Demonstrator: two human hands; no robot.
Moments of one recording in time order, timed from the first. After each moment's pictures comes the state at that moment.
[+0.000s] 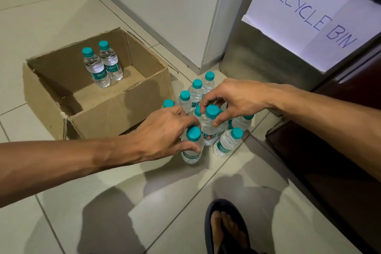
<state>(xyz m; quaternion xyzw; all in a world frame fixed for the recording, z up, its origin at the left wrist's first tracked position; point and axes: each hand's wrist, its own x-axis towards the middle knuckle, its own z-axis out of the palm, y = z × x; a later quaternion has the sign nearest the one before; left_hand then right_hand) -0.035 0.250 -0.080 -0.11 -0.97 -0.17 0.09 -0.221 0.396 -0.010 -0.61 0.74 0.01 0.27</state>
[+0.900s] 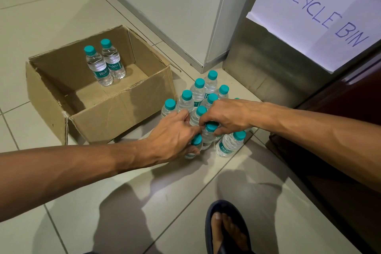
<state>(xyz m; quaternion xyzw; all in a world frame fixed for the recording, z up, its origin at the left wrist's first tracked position) -0.055 0.266 -0.111 -0.09 -0.99 -0.08 0.01 -0.223 0.395 -0.075 -0.69 0.68 0.12 0.21</state>
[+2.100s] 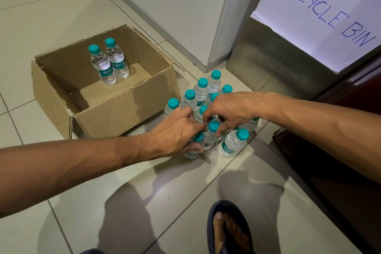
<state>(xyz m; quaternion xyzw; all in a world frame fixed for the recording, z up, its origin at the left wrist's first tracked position) -0.064 0.253 -0.122 -0.13 -0.99 -0.07 0.01 -0.237 0.381 -0.072 -0.67 0.68 0.15 0.25</state>
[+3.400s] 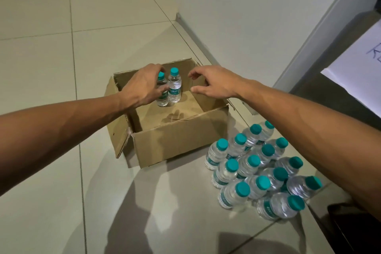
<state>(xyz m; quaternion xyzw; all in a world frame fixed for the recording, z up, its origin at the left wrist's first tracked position) -0.044 0.012 -0.082 0.31 -0.93 -0.14 0.14 -0.235 0.157 -0.032 -0.68 0.72 -0.08 0.11</state>
